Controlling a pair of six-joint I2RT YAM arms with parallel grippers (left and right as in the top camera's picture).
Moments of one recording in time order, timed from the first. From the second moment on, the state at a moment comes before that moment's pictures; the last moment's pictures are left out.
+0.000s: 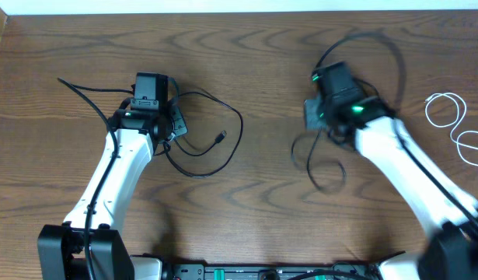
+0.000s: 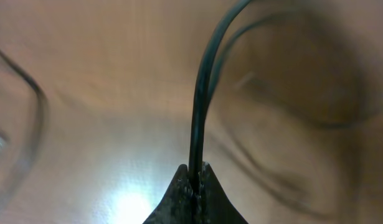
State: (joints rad) left arm -0.09 1.51 1.06 -0.71 -0.06 -0.44; right arm 0.38 1.55 1.22 -0.61 0.13 0.25
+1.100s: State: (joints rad) left arm -0.09 1.51 1.06 -0.71 -0.06 -0.44; right arm -0.07 1.65 1.24 -0.03 0.44 -0.39
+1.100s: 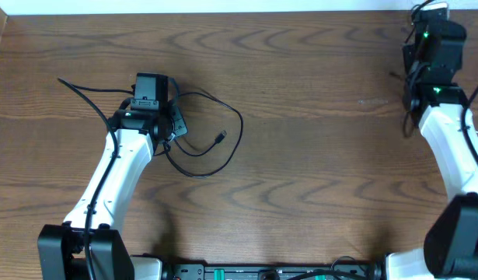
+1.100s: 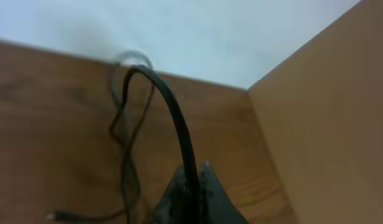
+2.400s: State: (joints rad) left arm -0.09 1.51 1.06 -0.71 -0.06 -0.43; right arm -0.05 1.70 1.24 -0.44 0.12 -0.27
